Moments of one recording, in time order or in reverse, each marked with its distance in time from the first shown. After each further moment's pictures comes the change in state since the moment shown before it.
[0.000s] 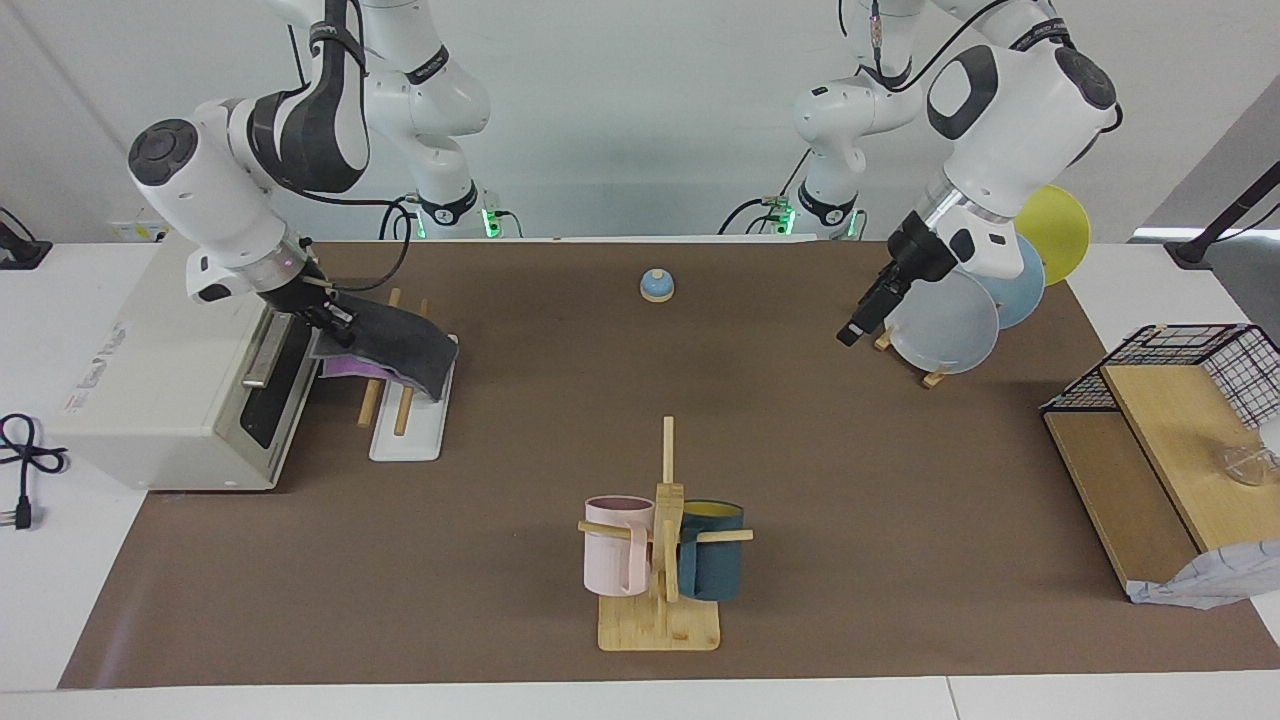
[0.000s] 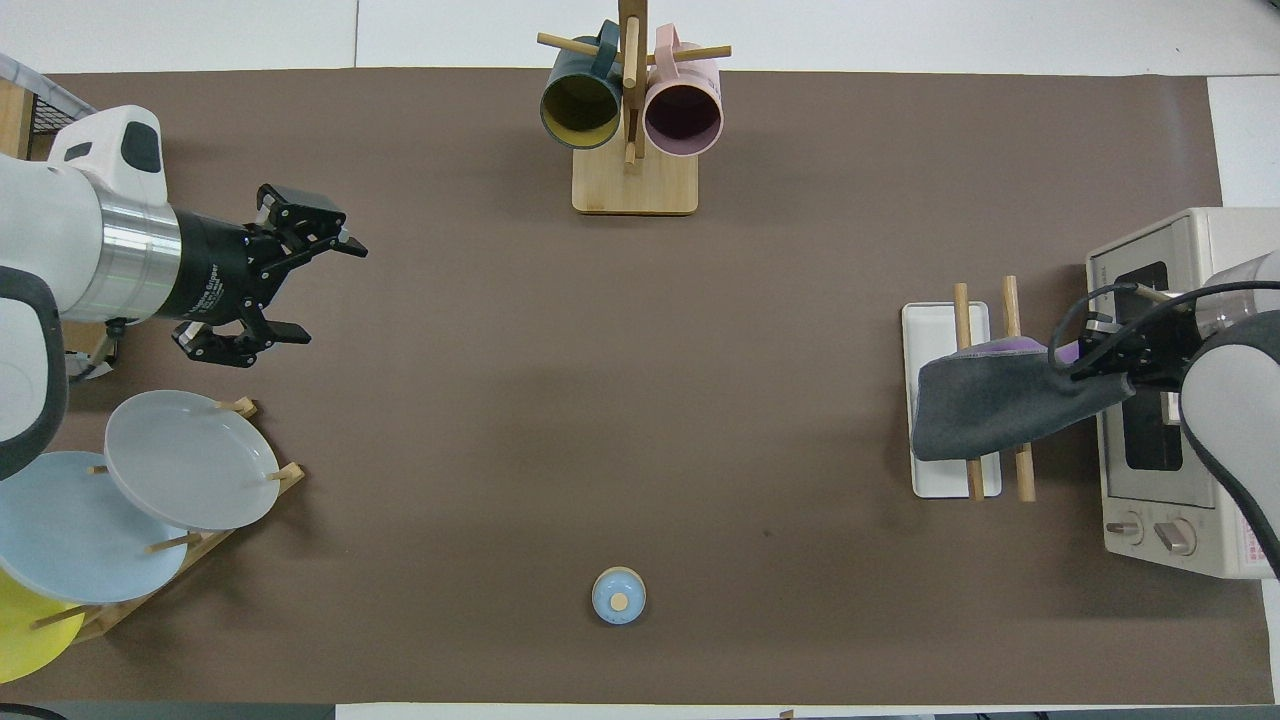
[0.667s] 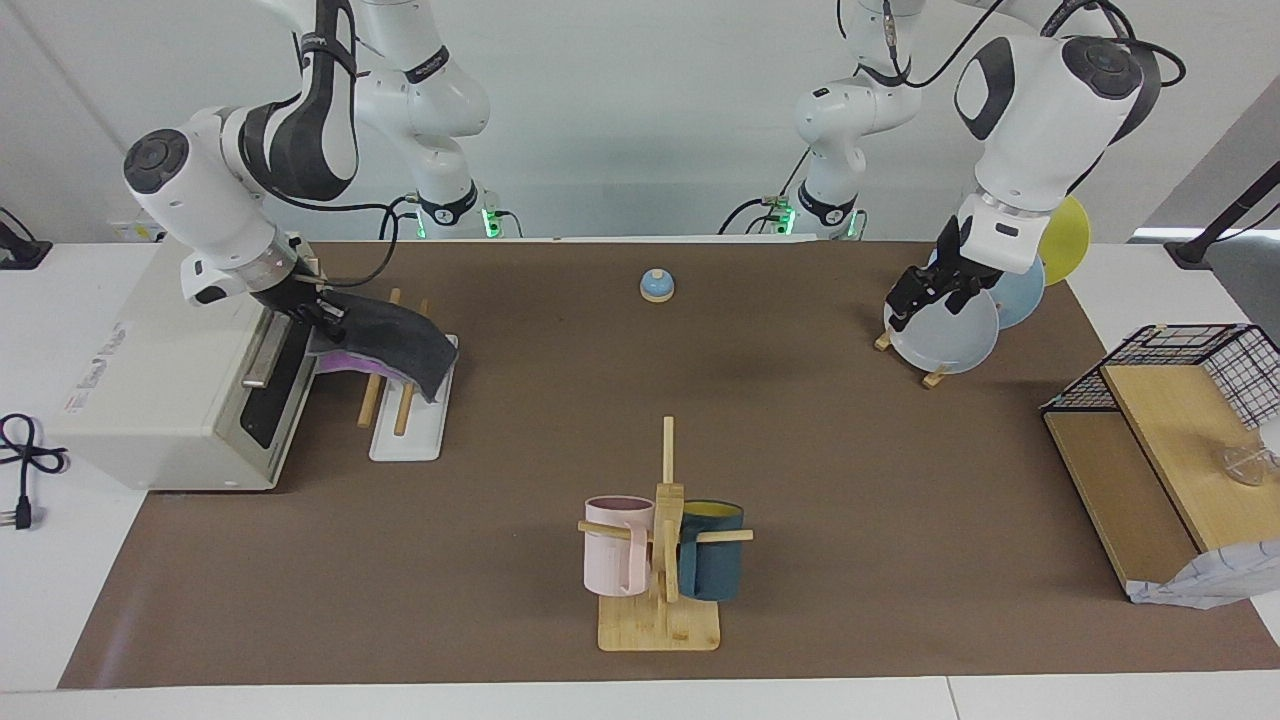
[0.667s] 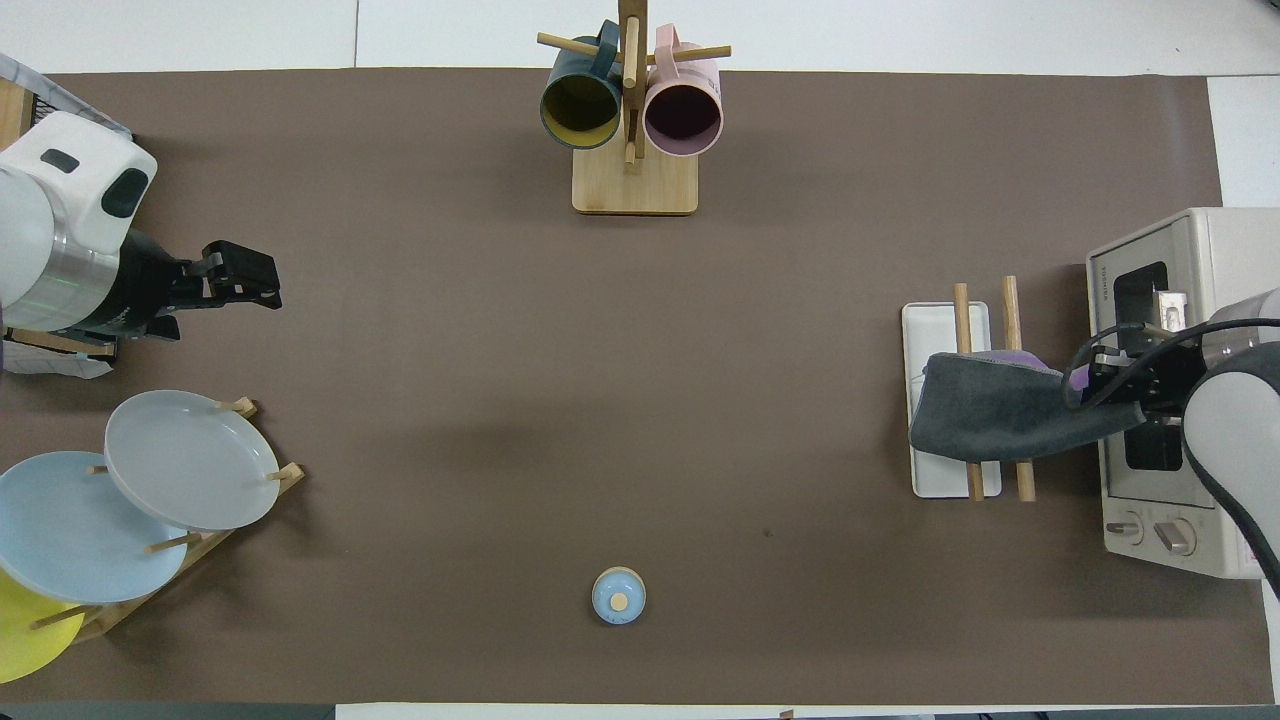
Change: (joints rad) left arm 0.025 -0.004 0.006 0.063 0.285 -0.169 0.507; right arm -0.032 -0.035 0.002 -0.096 -0.019 0.036 -0.078
